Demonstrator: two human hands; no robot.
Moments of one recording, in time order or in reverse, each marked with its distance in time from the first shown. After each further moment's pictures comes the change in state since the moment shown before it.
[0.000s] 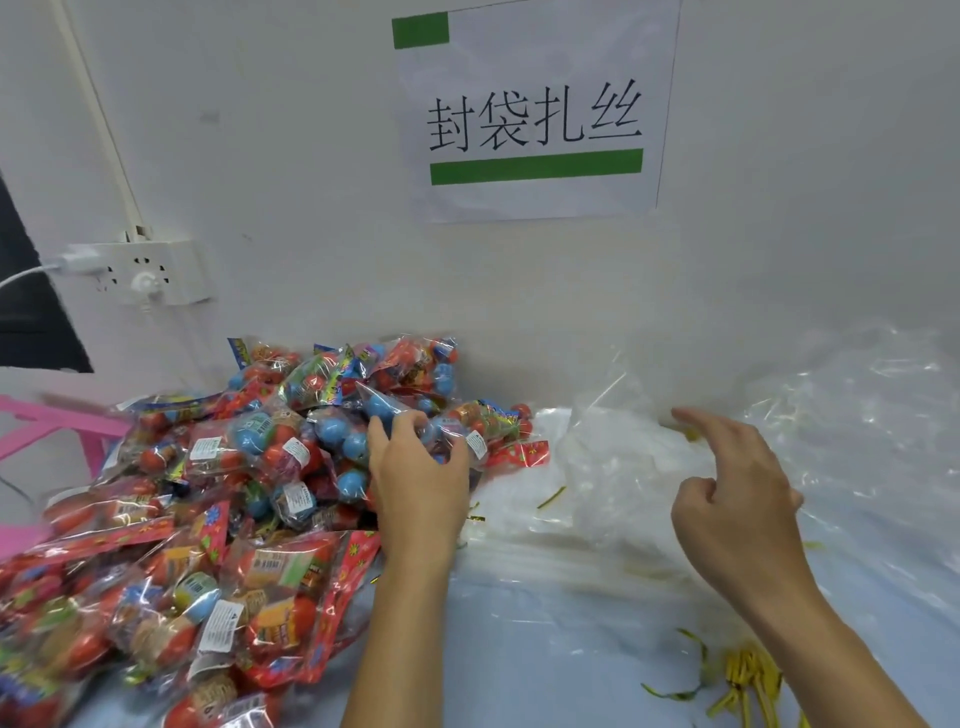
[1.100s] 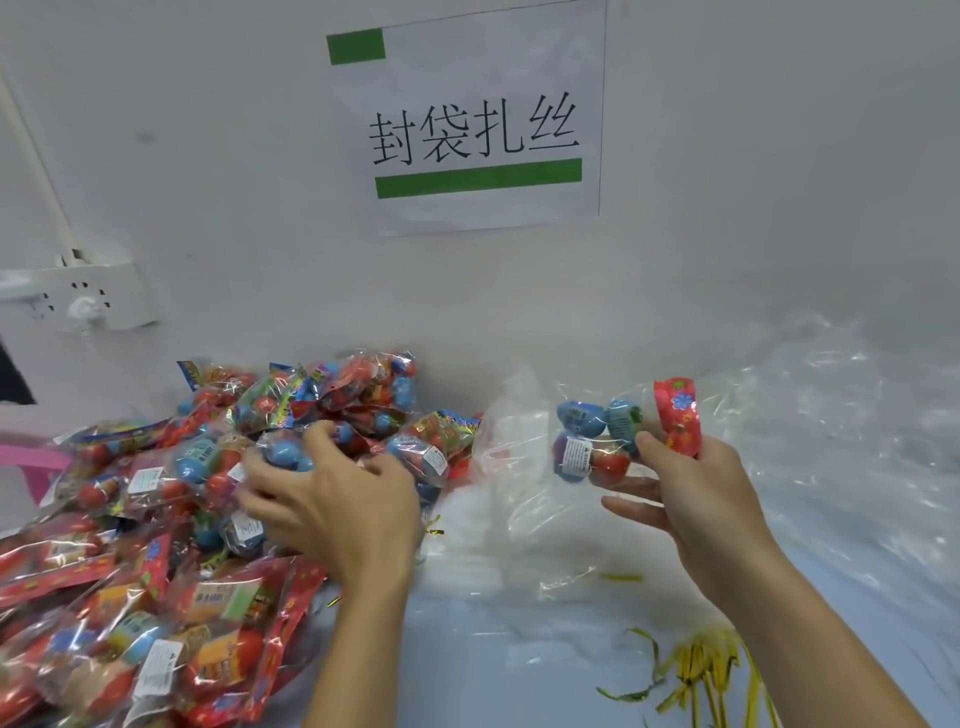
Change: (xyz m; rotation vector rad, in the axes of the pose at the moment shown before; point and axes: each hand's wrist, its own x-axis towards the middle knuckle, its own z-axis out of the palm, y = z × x) left_hand -0.008 0.013 0.001 0.208 0.294 -0.167; right_hand 0.020 0.003 -0.013 0.820 -0.137 0.397
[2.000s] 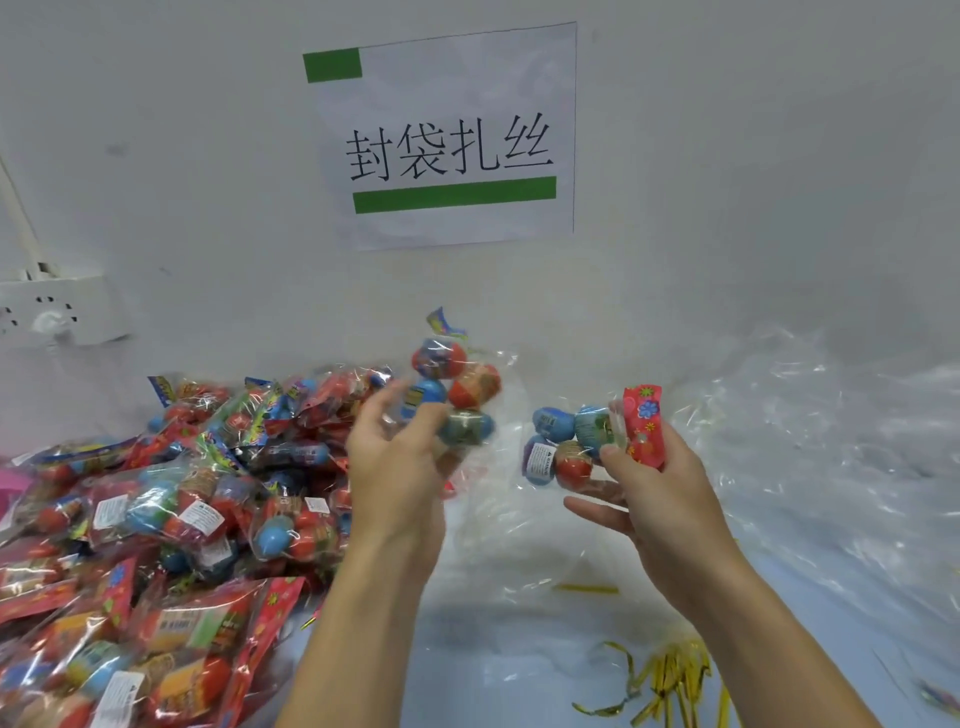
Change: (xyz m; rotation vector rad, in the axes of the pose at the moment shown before) left_hand -0.017 0.062 -0.018 -1.261 -0.637 -0.272; right_hand 0.001 -0.001 0.002 0.095 -0.090 -0.058
